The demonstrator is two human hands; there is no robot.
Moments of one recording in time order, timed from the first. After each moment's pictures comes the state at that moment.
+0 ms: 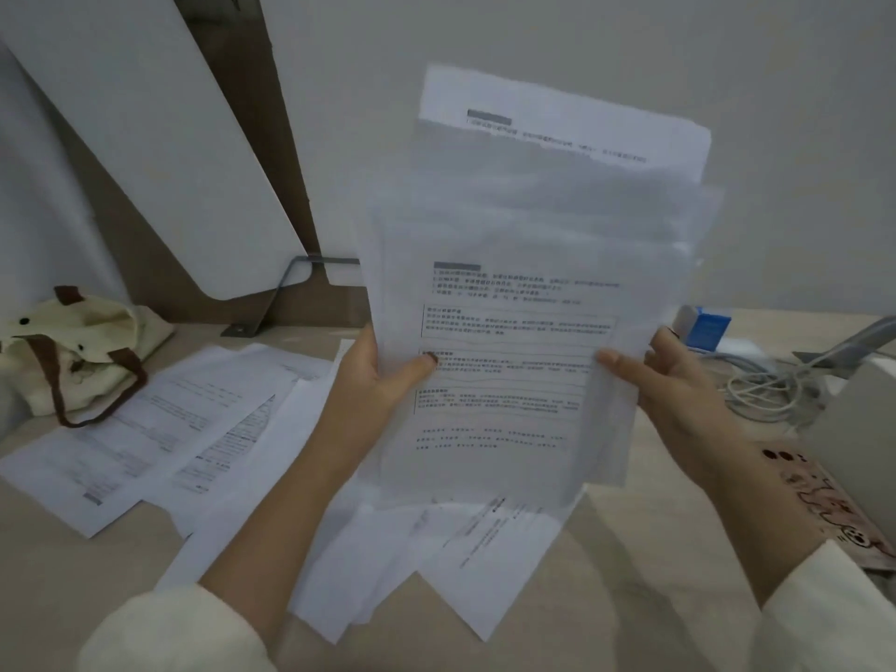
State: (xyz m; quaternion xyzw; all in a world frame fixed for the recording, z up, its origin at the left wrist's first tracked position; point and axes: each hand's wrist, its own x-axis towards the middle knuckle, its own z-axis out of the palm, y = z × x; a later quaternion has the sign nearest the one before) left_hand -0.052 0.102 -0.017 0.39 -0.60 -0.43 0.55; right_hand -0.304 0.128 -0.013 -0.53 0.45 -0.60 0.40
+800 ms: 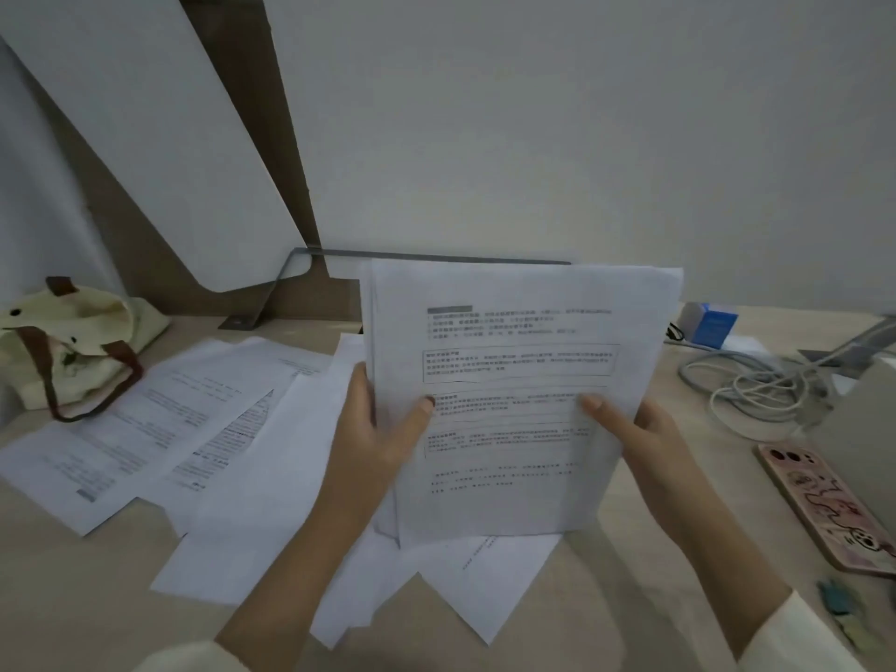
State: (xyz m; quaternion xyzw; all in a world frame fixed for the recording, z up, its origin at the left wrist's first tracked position) left_hand -0.053 0.114 -0.064 0.39 -0.58 -0.40 0.60; right_hand -0.288 0.137 -0.056 -0.49 0.49 -0.57 0.44
